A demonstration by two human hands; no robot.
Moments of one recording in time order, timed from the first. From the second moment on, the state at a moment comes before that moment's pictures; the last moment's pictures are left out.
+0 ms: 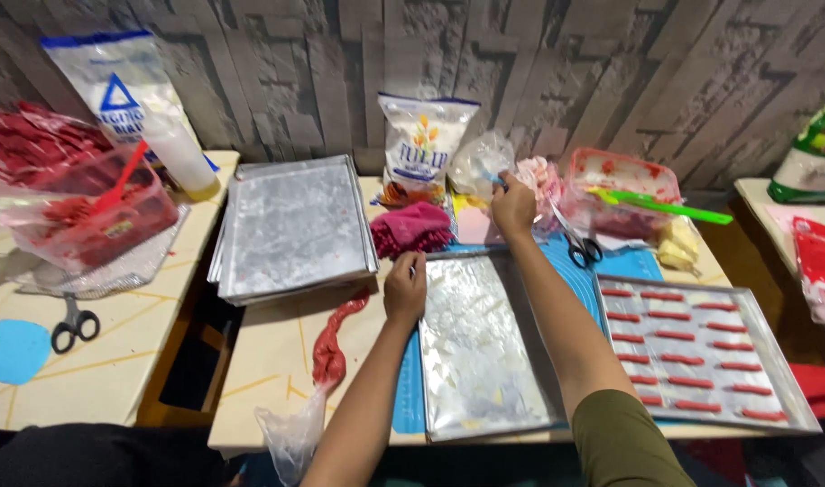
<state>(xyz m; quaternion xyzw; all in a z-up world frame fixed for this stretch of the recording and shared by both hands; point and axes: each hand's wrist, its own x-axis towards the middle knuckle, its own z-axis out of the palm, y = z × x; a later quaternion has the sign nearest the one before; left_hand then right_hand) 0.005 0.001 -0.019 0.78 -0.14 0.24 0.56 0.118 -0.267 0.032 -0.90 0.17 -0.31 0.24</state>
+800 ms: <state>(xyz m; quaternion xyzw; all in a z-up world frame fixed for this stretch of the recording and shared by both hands) -0.007 0.004 0.009 0.77 -0.10 0.18 0.60 0.077 -0.231 0.083 -0.80 0.25 -0.39 0.39</state>
